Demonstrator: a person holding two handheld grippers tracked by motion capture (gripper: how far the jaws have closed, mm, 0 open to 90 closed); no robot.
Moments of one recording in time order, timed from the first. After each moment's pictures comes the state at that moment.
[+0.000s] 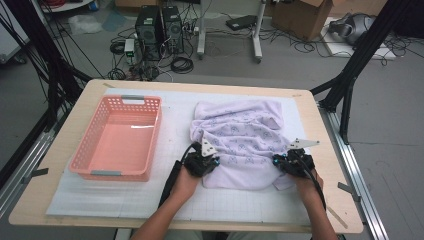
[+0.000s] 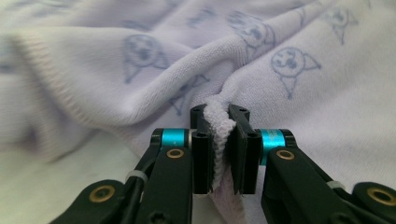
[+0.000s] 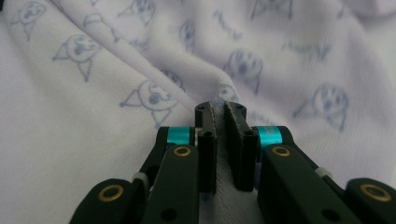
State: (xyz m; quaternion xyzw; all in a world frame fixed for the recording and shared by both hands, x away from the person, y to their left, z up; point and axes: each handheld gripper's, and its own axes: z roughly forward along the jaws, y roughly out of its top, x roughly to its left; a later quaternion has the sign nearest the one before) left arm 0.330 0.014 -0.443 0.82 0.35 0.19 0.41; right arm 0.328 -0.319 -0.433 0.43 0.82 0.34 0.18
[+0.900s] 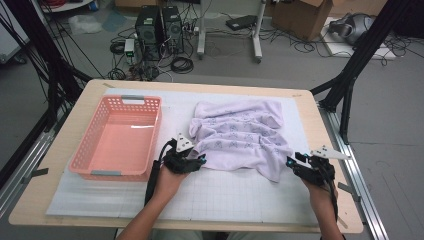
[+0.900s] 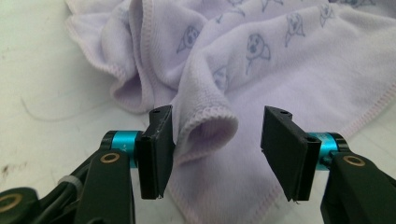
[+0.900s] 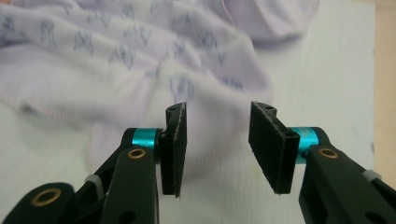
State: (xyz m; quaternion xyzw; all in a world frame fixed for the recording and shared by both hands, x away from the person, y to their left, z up) left arm 0.325 0.063 -0.443 0.78 0.40 0.19 0.44; right arm 0.286 -0.360 -0.425 0.49 0.74 0.41 0.23
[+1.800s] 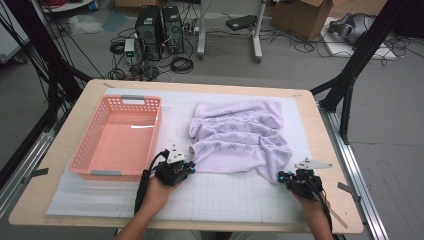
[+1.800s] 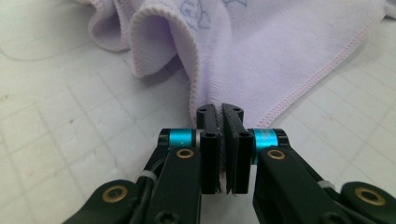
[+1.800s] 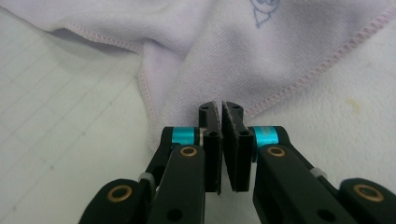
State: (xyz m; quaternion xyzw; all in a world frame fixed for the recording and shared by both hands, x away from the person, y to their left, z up) left arm 0.295 0.086 -0.449 0.81 0.38 0.15 0.43; right arm 0.266 -0.331 -0.445 0.46 0.79 0.36 0.17
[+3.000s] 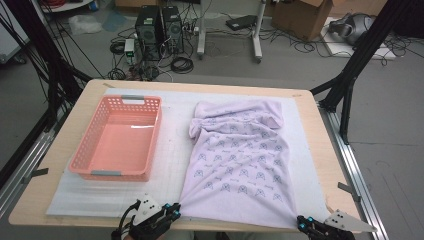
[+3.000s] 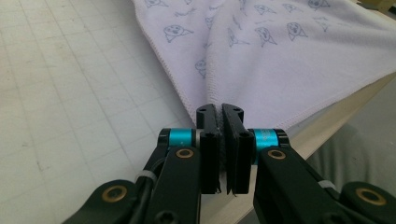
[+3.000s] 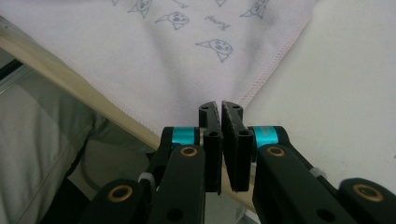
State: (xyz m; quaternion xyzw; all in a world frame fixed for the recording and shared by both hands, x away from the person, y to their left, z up) left arm 0.156 0.116 -0.446 0.76 0.42 0.14 0.48; right arm 0.126 -0.359 -0.435 0.46 0.78 0.40 0.16
